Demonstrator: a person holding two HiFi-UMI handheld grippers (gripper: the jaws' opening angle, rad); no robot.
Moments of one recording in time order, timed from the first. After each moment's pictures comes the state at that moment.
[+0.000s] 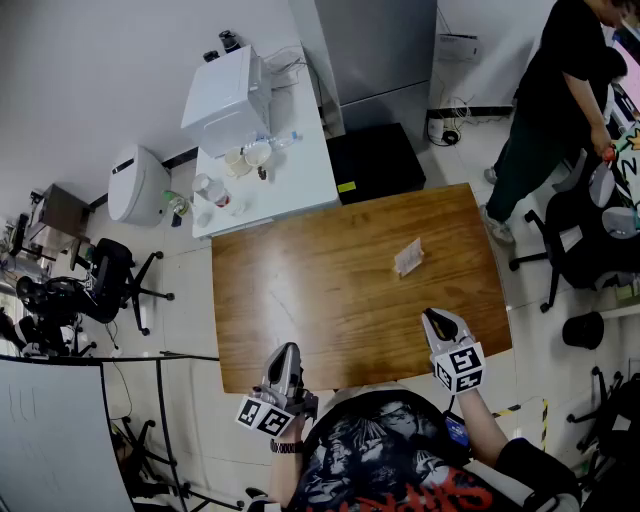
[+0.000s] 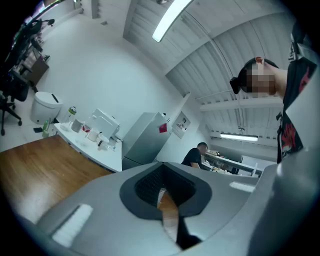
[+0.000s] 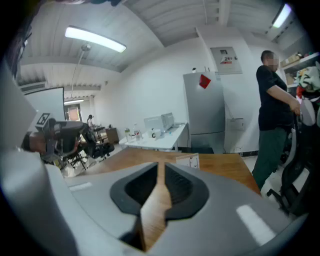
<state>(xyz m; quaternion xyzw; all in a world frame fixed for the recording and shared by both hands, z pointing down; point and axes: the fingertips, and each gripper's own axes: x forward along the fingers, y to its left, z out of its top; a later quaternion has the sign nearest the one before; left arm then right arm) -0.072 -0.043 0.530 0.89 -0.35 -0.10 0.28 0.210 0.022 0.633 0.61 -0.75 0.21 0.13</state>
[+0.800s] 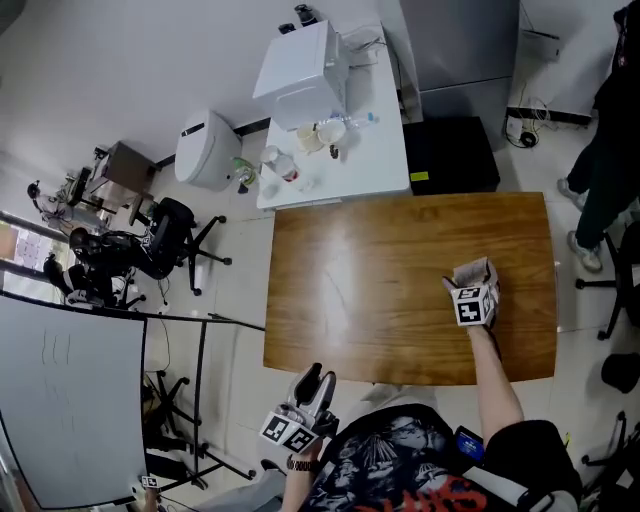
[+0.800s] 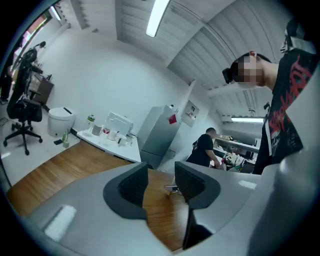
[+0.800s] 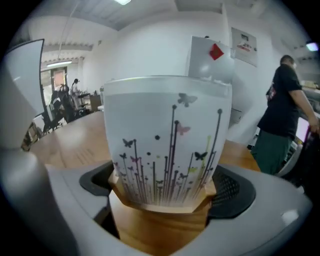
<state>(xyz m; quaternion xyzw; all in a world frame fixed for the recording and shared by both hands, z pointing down) -0.120 0.016 0.555 0.88 -0.40 -0.01 0.26 0.247 -0.121 0.817 0.64 -0.67 0.24 0.29</state>
